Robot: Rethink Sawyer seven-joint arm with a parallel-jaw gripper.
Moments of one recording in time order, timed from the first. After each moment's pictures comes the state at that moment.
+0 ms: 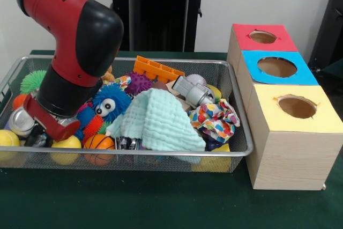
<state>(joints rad) -0.16 -0.04 -0.56 1.28 0.42 0.10 1.83</state>
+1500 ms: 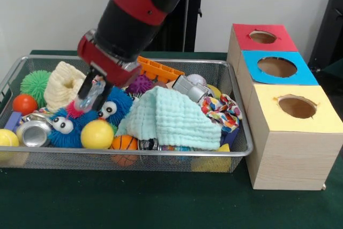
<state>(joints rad) 0.09 -0.22 -0.71 1.34 0.41 0.45 1.83</state>
